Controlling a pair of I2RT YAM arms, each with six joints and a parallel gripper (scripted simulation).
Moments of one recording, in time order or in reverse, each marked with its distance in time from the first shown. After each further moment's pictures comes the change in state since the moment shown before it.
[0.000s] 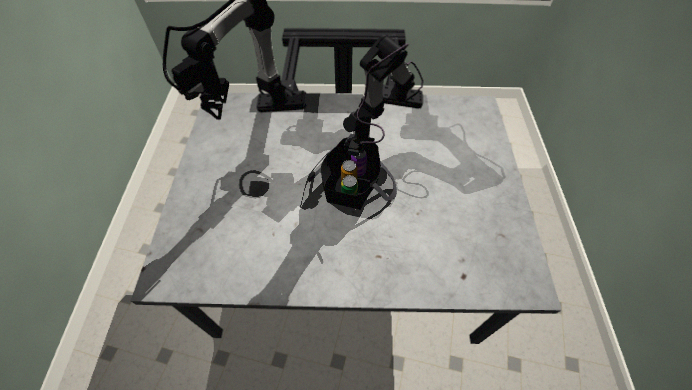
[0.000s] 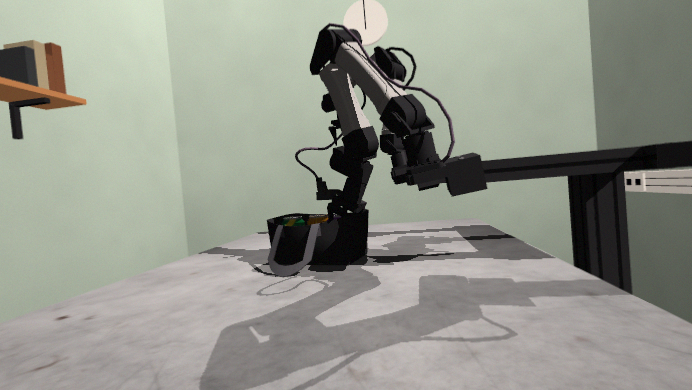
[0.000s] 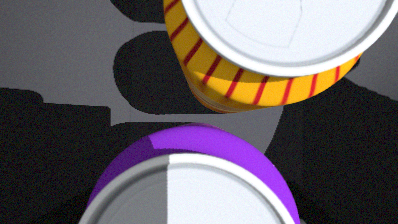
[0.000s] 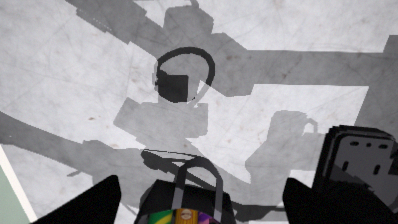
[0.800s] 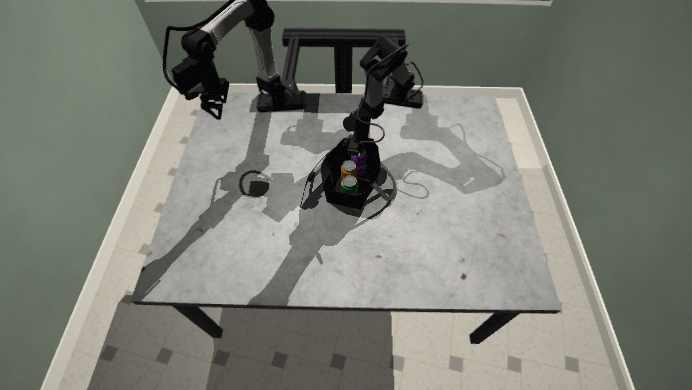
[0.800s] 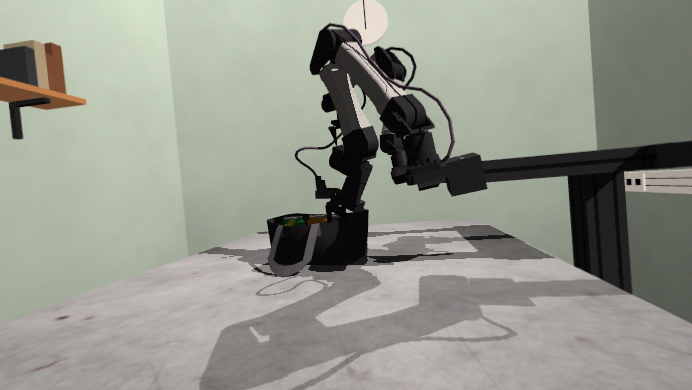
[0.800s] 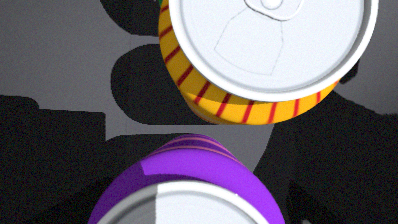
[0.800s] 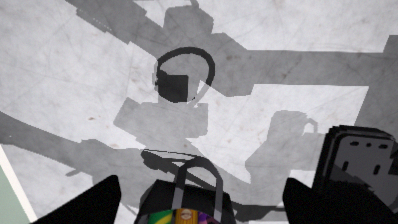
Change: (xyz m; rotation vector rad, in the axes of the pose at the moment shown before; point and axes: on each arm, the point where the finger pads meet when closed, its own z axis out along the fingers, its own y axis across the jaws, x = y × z) left arm -0.007 -0.003 0.000 0.011 -0.028 -0.009; right arm 0.000 0.000 0.000 0.000 0.000 0.000
